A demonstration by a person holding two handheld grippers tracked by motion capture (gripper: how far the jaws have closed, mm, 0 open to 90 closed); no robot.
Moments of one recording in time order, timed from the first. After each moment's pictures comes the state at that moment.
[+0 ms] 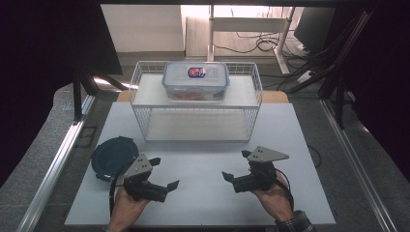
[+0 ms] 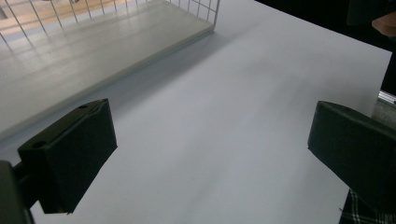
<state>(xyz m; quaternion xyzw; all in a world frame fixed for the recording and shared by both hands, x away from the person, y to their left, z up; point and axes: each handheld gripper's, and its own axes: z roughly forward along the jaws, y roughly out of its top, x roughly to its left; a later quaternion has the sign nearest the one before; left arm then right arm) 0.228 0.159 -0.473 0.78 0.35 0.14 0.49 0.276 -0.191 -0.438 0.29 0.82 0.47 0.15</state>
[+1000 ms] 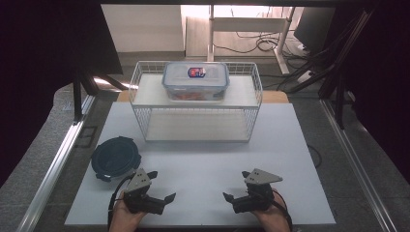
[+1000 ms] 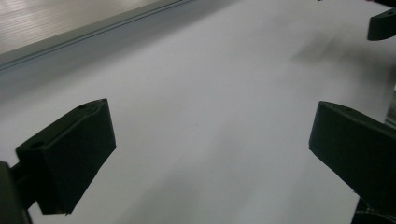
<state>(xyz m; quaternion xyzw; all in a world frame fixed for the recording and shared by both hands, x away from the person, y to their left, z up) 0.219 0.167 -0.514 0.79 0.37 0.14 0.46 0.249 -0.199 -0.497 0.31 0.83 0.43 0.14</state>
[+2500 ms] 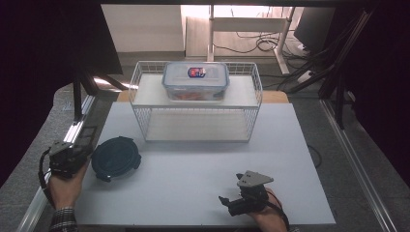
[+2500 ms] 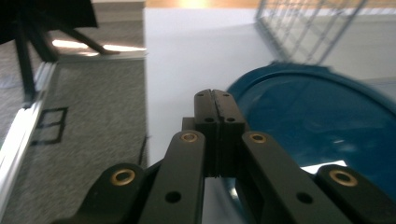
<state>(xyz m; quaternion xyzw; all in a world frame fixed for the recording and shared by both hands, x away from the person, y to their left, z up) 0.266 0.369 -0.506 0.64 0.61 0.28 0.38 0.248 -0.186 -0.502 0.28 0.86 0.41 0.14</state>
